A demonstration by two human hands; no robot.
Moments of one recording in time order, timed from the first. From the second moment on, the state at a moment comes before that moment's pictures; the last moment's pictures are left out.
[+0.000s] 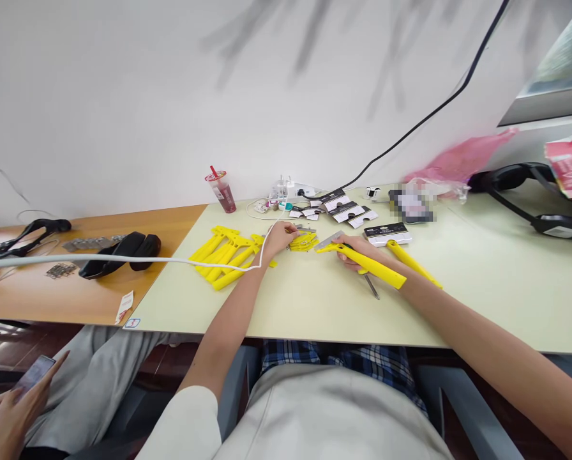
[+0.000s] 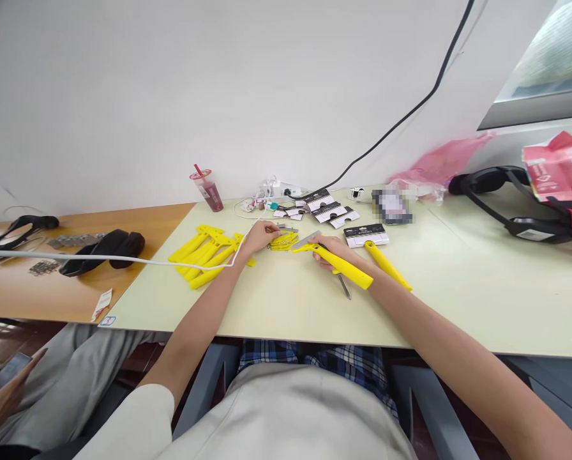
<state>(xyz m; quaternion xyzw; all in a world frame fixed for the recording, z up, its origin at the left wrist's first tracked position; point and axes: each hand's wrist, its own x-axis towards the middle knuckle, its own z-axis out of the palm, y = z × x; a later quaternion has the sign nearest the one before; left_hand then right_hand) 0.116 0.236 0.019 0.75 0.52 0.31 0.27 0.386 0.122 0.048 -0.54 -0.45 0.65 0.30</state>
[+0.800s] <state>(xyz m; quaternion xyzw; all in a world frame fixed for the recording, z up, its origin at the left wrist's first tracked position) 0.125 0.299 0.055 0.83 0.46 0.10 0.30 0.390 0.129 0.041 -0.51 -0.44 0.66 0.32</state>
